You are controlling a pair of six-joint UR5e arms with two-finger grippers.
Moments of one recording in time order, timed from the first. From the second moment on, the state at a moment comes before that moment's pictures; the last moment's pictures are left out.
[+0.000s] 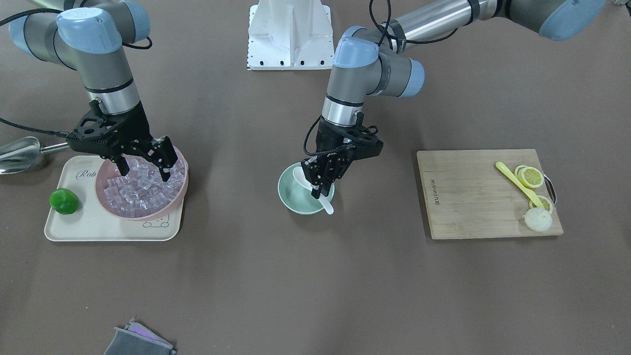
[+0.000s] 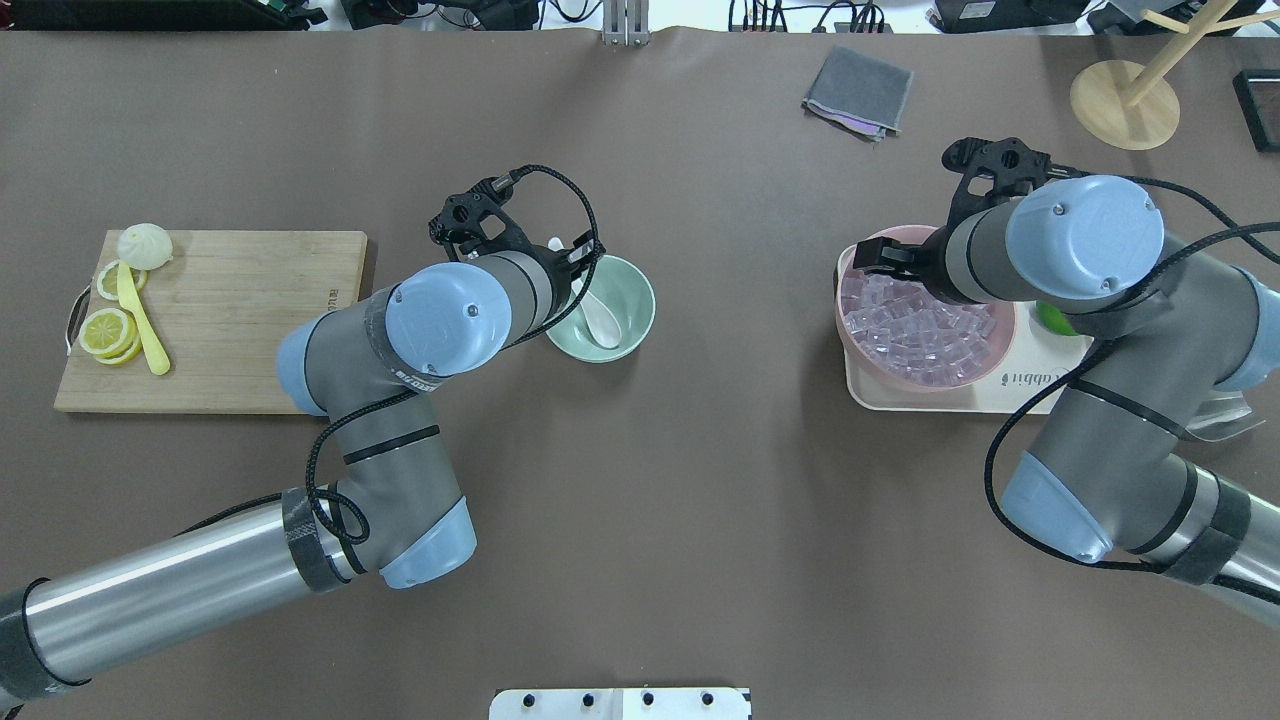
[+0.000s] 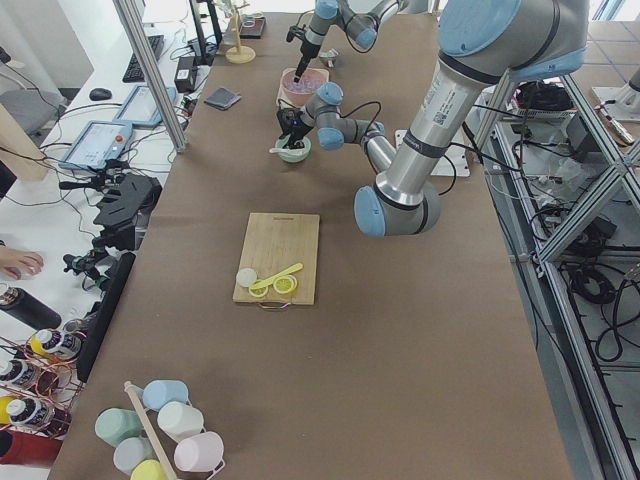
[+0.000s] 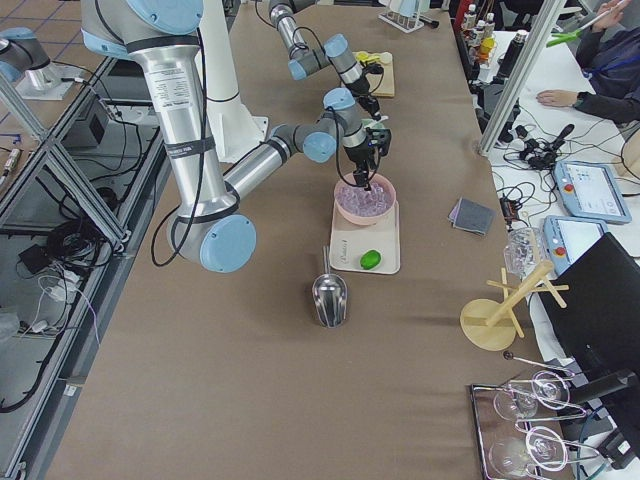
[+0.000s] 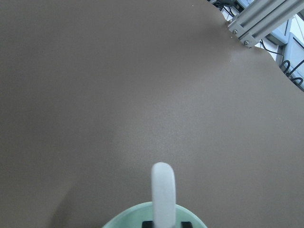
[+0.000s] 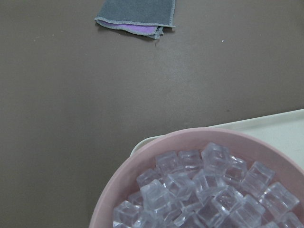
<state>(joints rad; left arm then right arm) -0.50 -2.26 -1.51 -2.11 -1.40 -1.76 0.70 -1.29 1.90 -1.36 1.66 1.30</state>
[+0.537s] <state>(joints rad) -0.65 -2.07 -1.75 -2.04 -1.79 -1.36 0.68 -1.30 1.89 -1.36 1.62 1.29</state>
